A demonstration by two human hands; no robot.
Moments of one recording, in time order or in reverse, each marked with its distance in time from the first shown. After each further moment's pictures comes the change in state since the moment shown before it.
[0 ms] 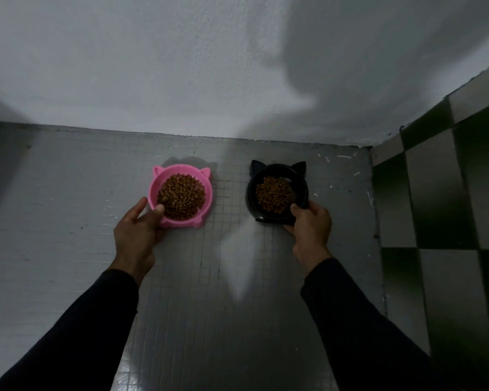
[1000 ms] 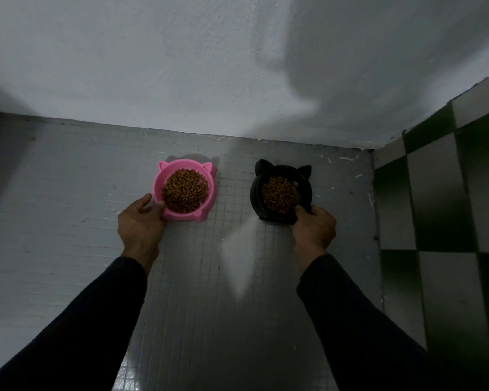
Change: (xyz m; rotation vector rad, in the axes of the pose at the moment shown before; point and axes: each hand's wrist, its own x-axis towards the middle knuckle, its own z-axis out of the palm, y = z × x) left_hand 0.009 -0.004 0.010 0.328 0.206 0.090; right_hand -0.001 0.004 -0.003 -0.340 0.142 -0.206
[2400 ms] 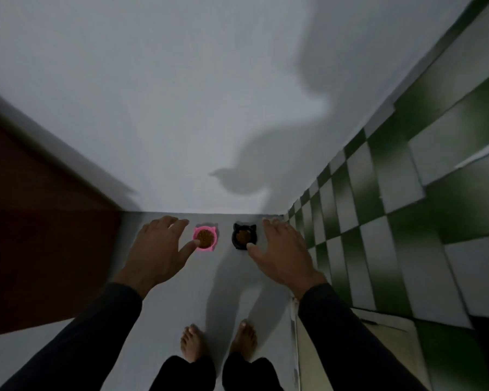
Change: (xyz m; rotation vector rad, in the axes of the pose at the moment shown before) left_hand -0.458 0.542 -0.286 1.336 -0.428 0.899; right_hand -0.408 -0.444 -0.433 -0.933 -0.466 -0.764
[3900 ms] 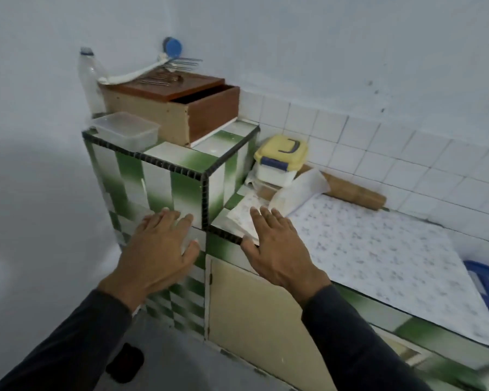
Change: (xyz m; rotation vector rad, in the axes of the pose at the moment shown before) left_hand -0.183 0.237 -0.212 0.102 0.251 1.271; right_hand -0.435 -0.079 -0.153 0.015 0.770 0.831
